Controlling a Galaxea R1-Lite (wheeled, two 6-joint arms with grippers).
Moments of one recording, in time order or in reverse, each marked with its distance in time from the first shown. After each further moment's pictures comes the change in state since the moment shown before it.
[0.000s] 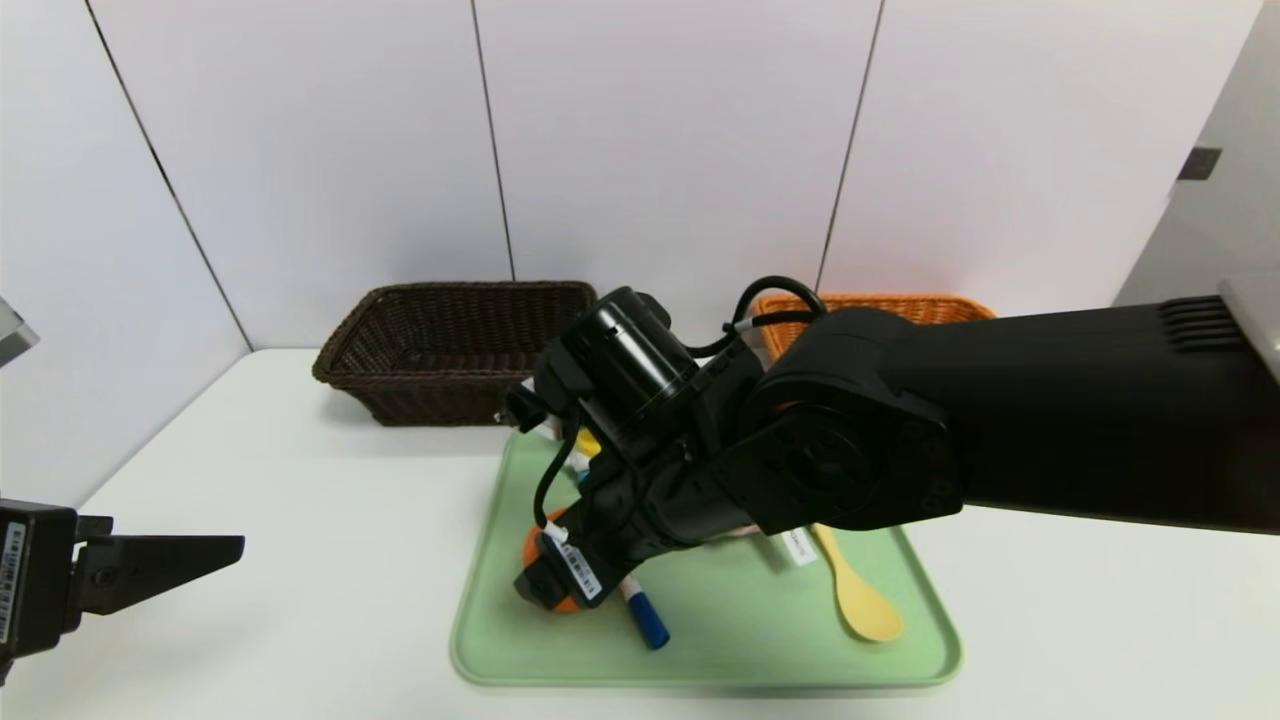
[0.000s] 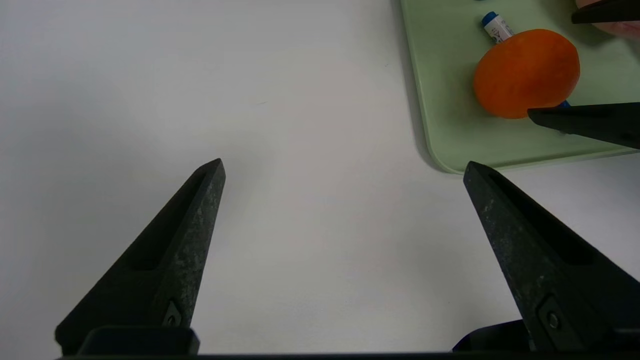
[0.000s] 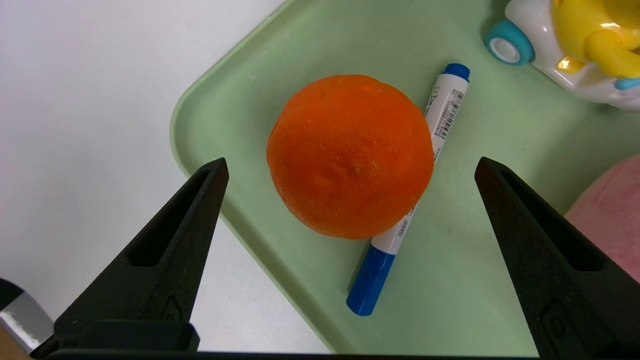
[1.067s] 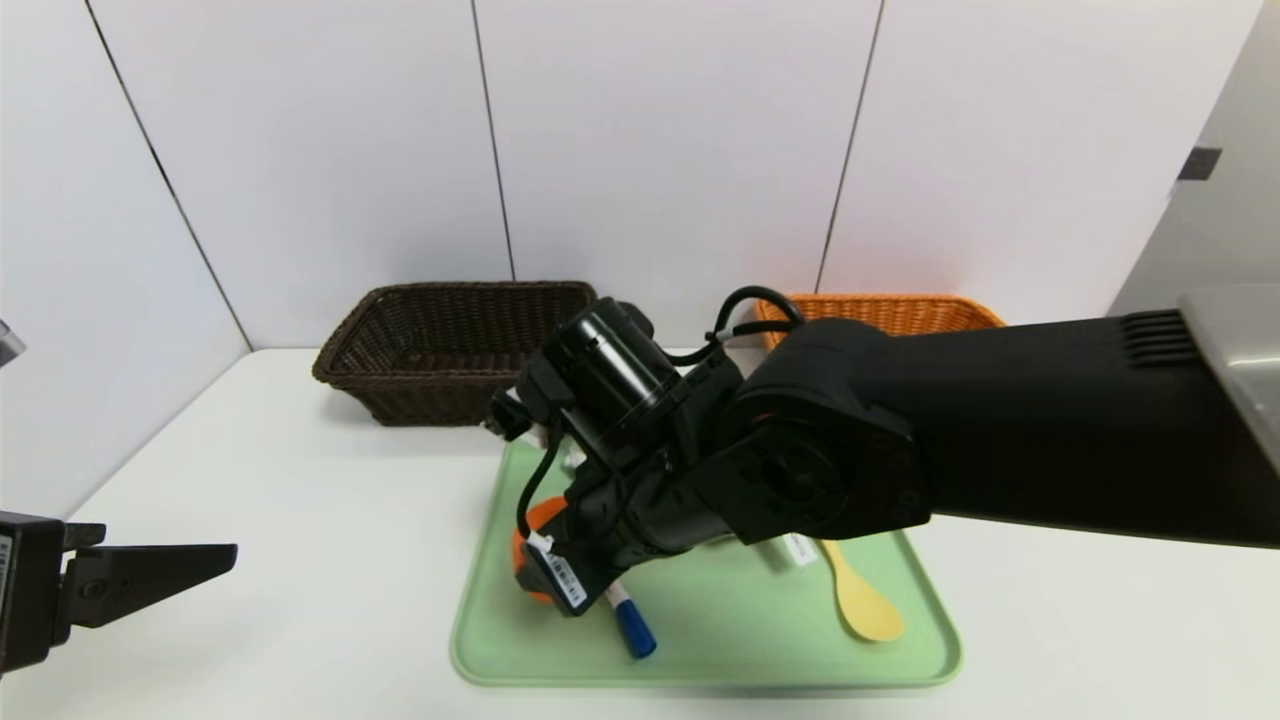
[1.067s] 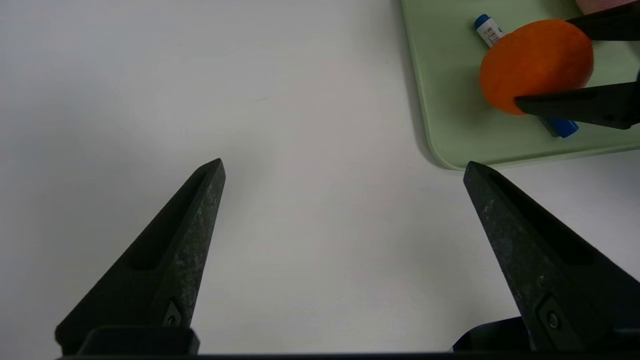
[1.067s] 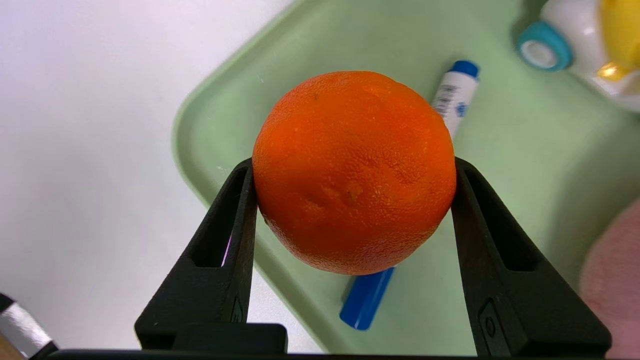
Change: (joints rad) left arm 0.000 -0.020 0.015 0.000 0.000 -0.001; right arm 0.010 0.026 -0.022 -0.001 0.004 0.008
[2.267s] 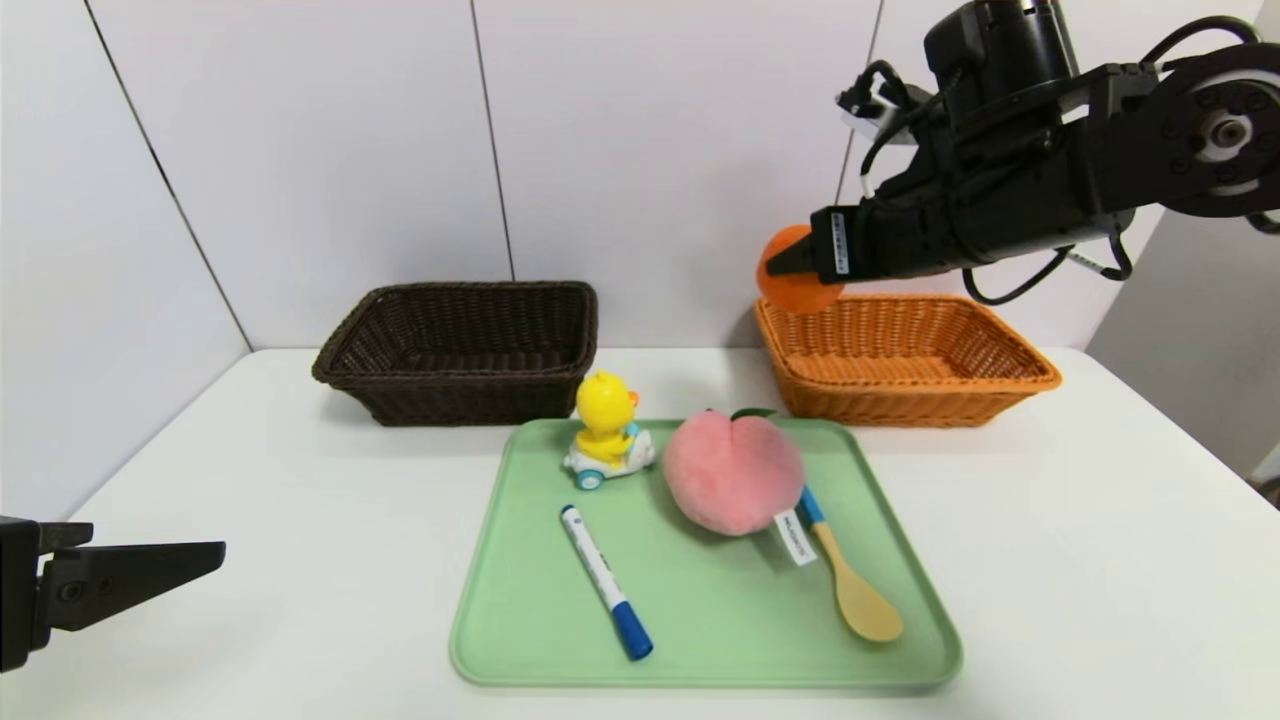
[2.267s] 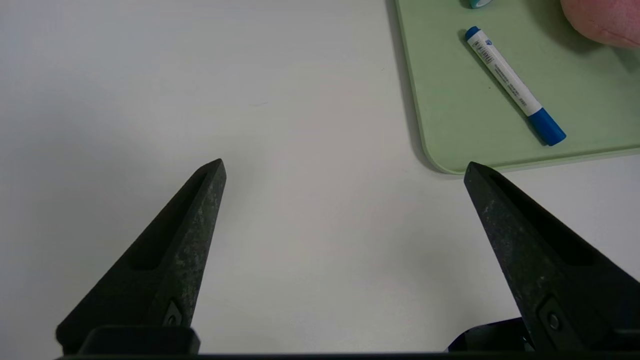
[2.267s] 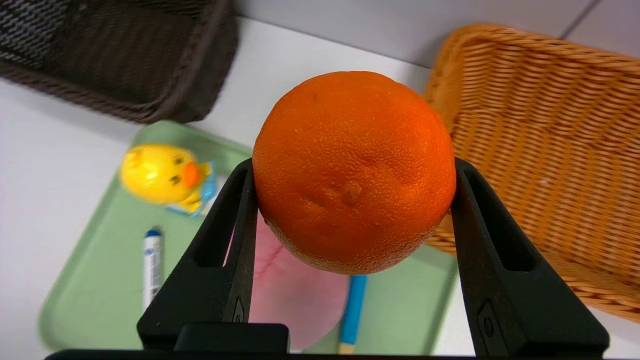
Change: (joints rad) left arm 0.000 -0.026 -0.001 0.000 -0.001 -0.012; right arm -0.511 -0.231 -0.110 0.000 -0.005 0.045
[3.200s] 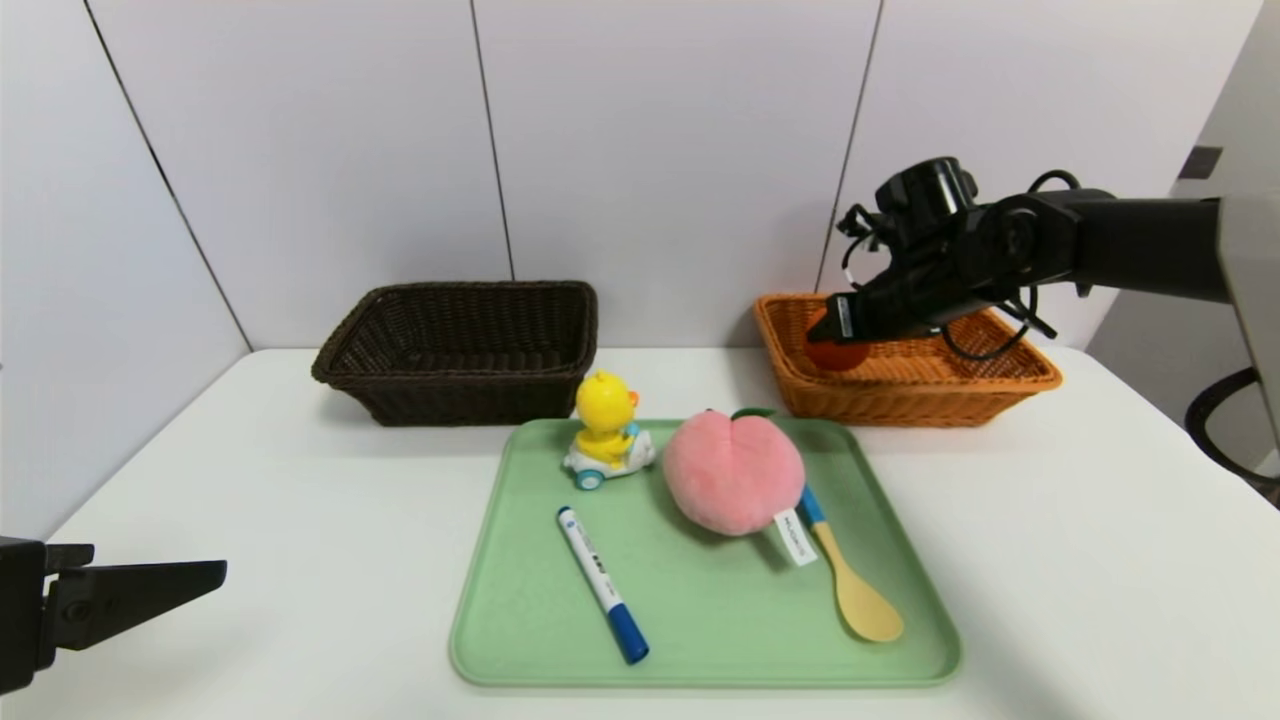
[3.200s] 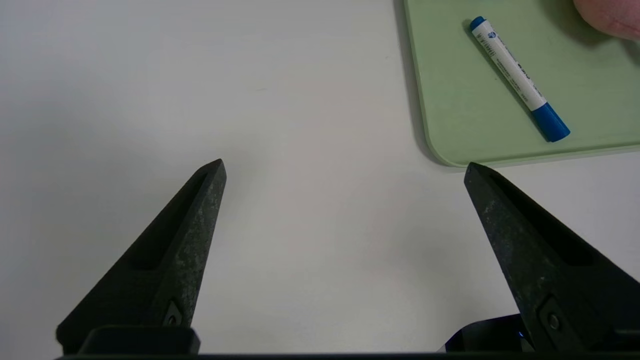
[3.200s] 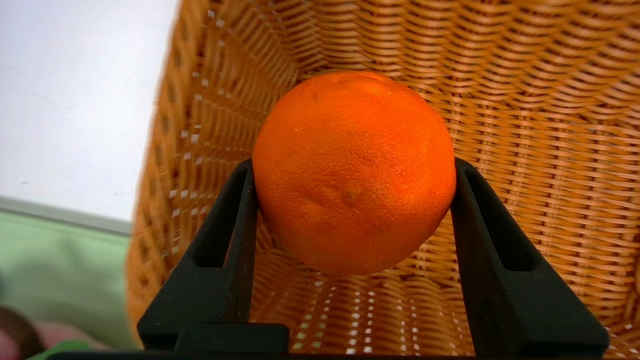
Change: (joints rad) left arm 0.000 -0.009 0.033 -0.001 0.001 -0.022; right arm -0.226 0.333 -0.139 0.017 0.006 -0.063
